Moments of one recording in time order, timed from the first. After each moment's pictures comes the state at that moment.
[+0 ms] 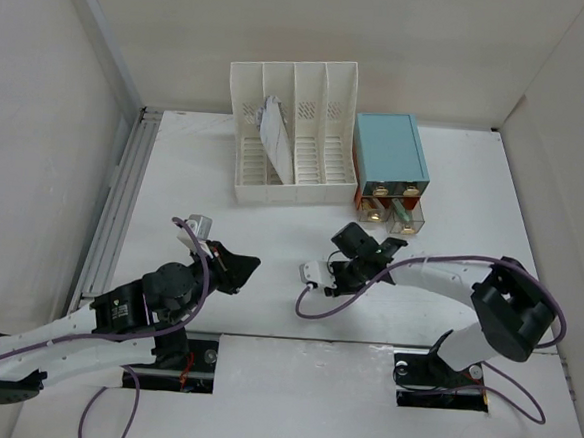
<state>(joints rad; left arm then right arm) -1.20 0.37 0.59 -0.44 -0.53 -0.80 0.82 1.50 0.80 -0.50 -0.30 -0.95</state>
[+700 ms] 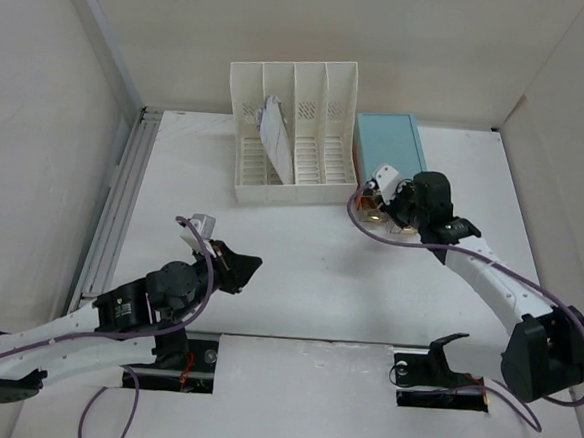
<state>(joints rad) -1.20 0.39 0.59 -0.44 -0.53 -0.80 0.36 1.24 0.86 -0.19 -0.10 -0.63</state>
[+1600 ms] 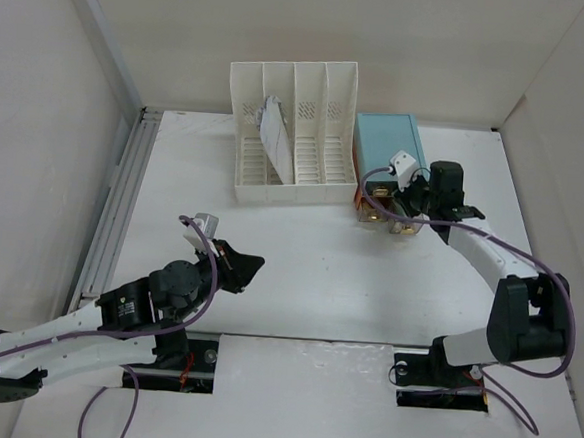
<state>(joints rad) -1.20 0.42 0.59 -0.42 -0.52 -0.80 0.15 1.42 0.91 -0.09 -0.26 -0.61</state>
